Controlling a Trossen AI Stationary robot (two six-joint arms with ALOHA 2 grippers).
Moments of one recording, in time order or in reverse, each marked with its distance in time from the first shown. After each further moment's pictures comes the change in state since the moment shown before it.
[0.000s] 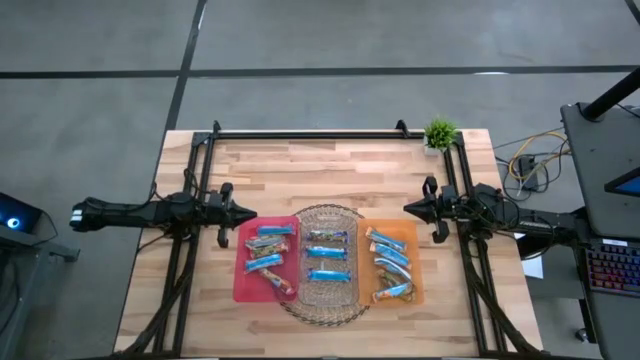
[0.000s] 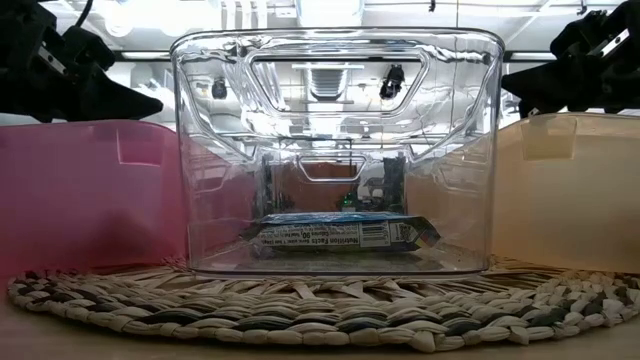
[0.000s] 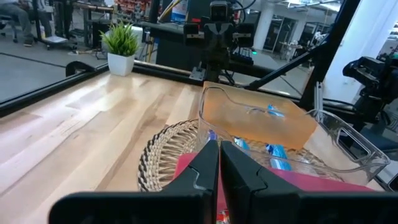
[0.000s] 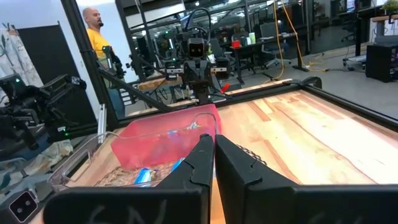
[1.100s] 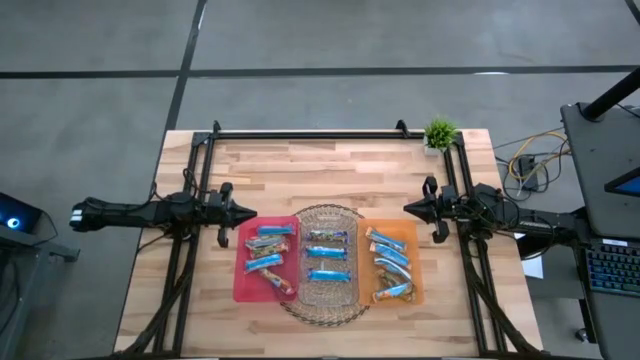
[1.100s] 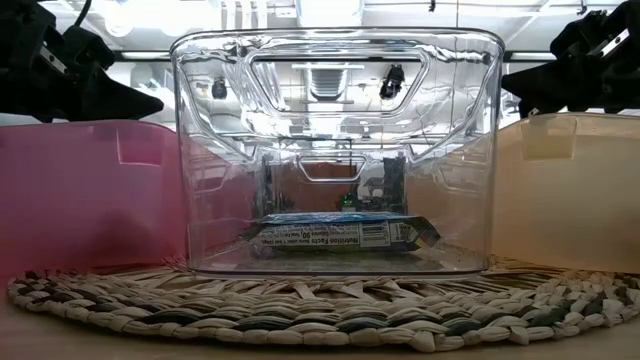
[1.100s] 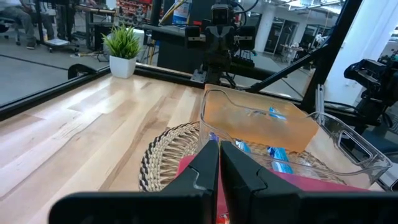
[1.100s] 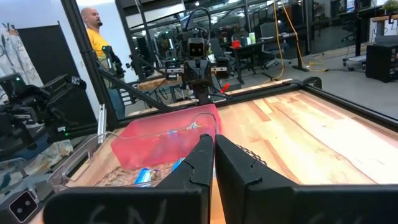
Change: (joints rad) left arm 0.000 0.000 -0.003 0.028 -0.006 0.001; right arm 0.000 0.000 0.000 0.000 0.000 0.000
